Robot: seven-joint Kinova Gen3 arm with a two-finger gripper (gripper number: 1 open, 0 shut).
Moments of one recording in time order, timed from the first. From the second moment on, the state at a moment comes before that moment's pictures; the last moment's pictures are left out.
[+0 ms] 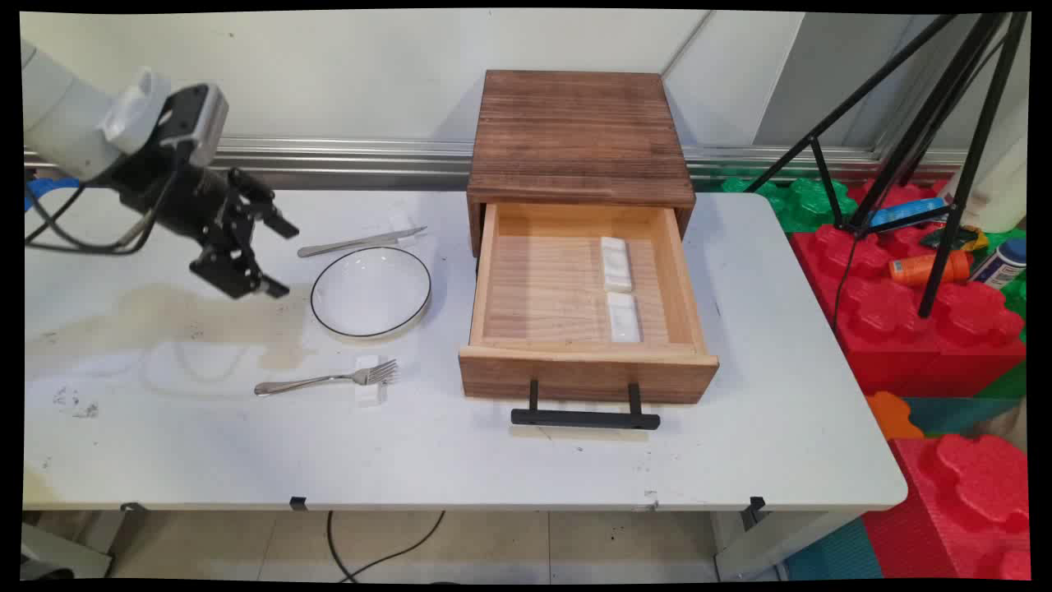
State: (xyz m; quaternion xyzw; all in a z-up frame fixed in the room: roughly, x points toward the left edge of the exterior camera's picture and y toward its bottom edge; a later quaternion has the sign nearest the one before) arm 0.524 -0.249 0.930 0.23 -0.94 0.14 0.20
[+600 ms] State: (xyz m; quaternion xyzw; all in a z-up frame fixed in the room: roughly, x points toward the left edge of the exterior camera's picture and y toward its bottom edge) arm 0.544 -0.329 0.940 0.25 -0.94 0.18 0.17
